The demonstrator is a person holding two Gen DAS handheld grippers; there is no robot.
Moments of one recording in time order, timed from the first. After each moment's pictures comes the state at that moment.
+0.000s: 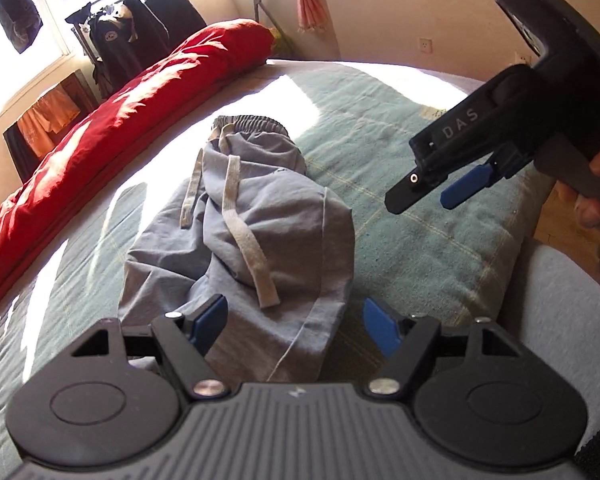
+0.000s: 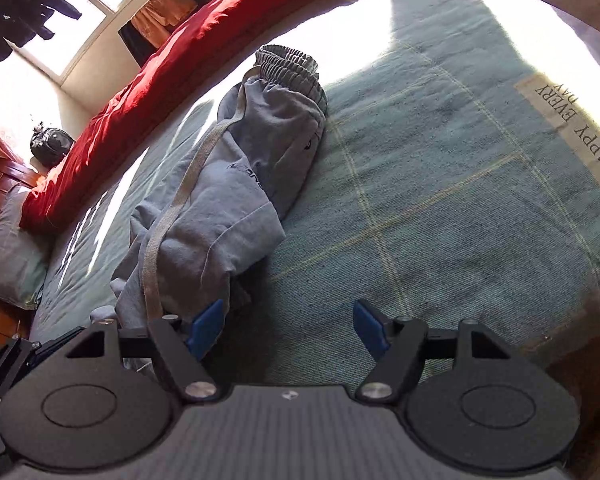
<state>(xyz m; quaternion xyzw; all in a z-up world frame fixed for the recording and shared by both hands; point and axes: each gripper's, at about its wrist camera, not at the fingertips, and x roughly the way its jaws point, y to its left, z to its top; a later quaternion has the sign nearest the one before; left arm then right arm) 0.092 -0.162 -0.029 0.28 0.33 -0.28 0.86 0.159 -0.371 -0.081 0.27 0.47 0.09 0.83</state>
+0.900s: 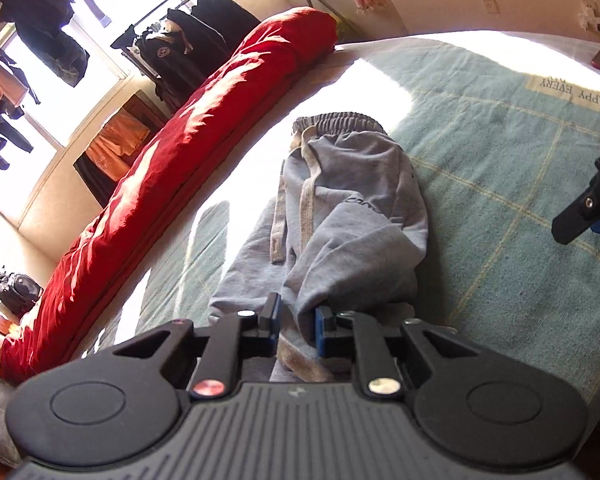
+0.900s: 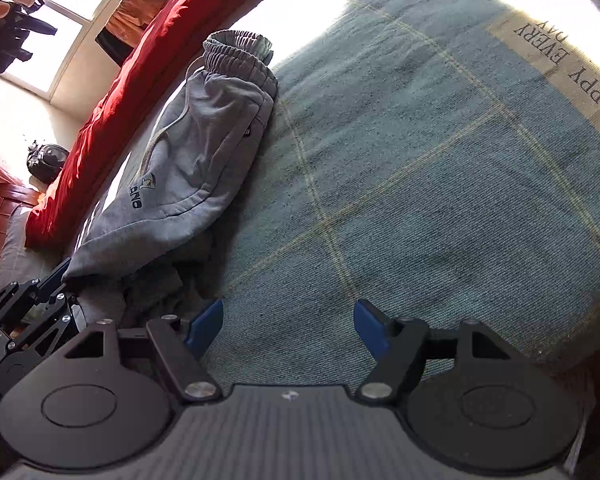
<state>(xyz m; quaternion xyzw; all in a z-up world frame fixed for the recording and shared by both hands) 0.172 -0.165 -0.049 0.35 0.30 -0.13 0.88 0.189 -0.401 -0.130 0.33 0.50 0.11 0.80</state>
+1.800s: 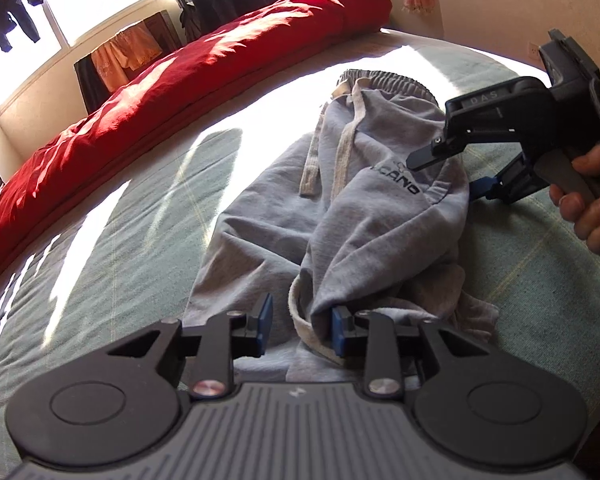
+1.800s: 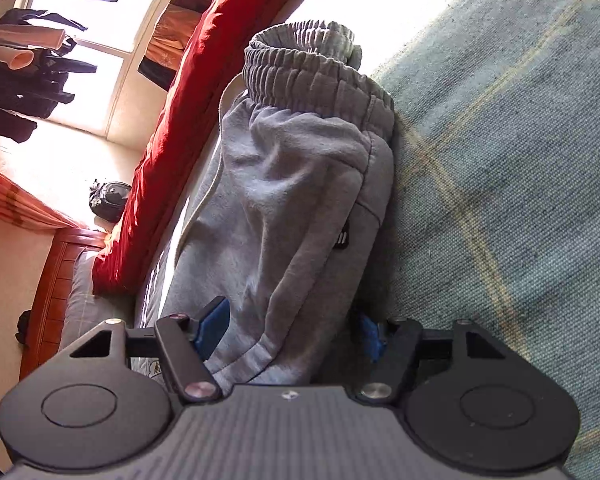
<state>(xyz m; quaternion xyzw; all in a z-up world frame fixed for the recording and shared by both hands) 0.199 -0.096 -0.066 0.22 0.37 -0.14 0.89 0.354 -0.345 -0.184 0.43 0.44 0.18 0.76</state>
